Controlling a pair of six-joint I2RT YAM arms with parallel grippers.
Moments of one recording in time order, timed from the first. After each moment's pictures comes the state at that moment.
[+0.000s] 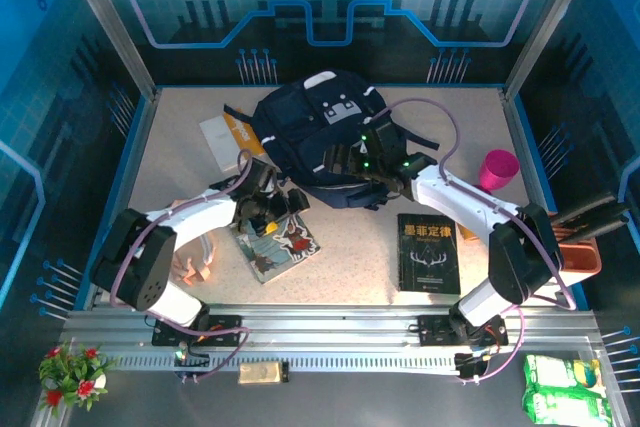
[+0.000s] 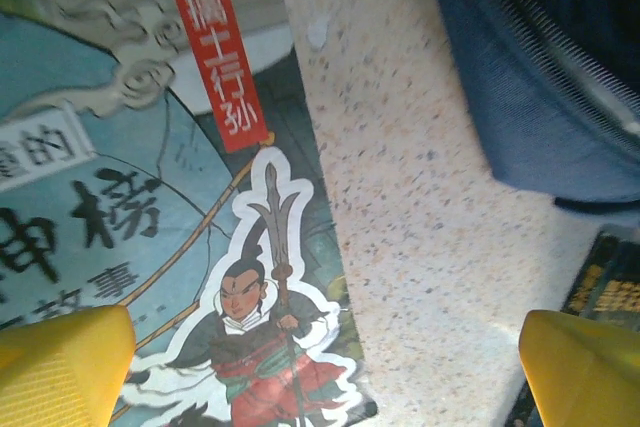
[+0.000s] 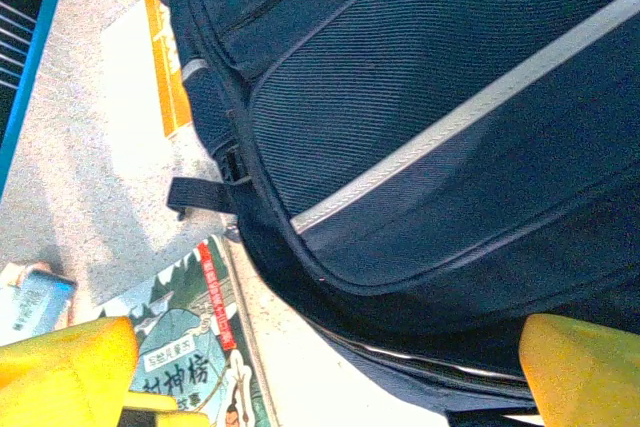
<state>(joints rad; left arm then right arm) -0.37 1.47 0.82 -0.41 0.33 -0.90 0.59 1.57 1.17 -0.33 -0.03 0.64</state>
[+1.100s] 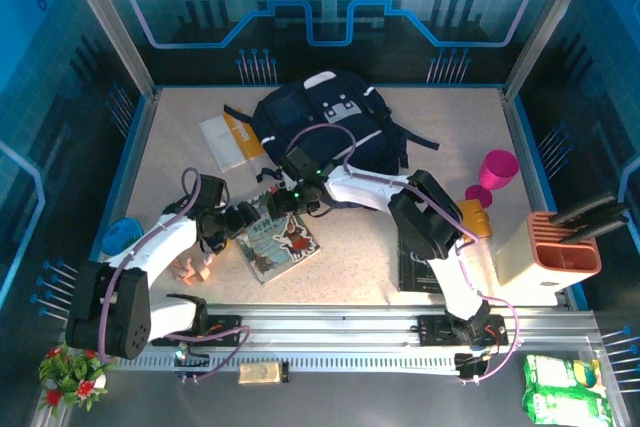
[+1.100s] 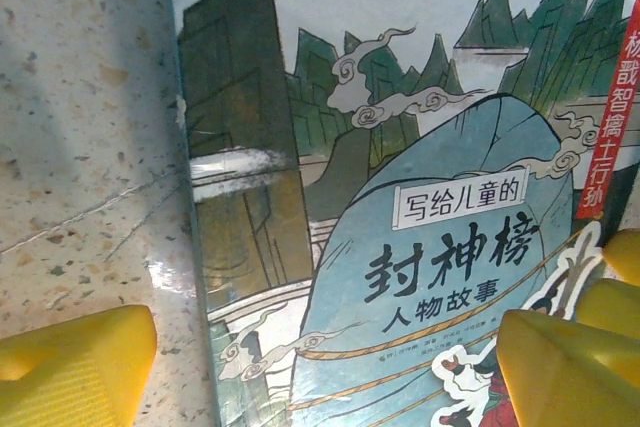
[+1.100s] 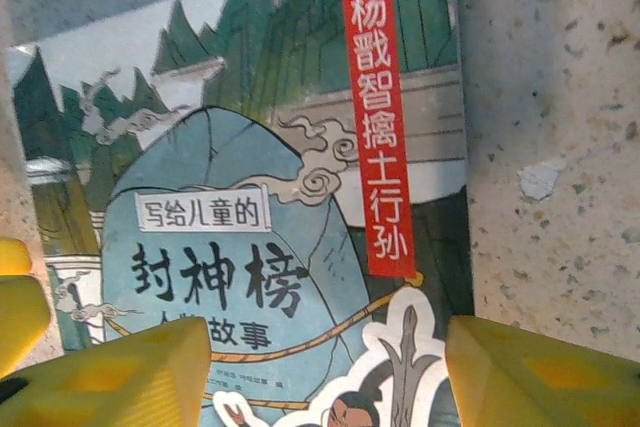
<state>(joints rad) -0.11 1.24 0.58 -0.51 0.23 -0.82 0.85 2.16 1.59 -0.54 -0.25 0.54</state>
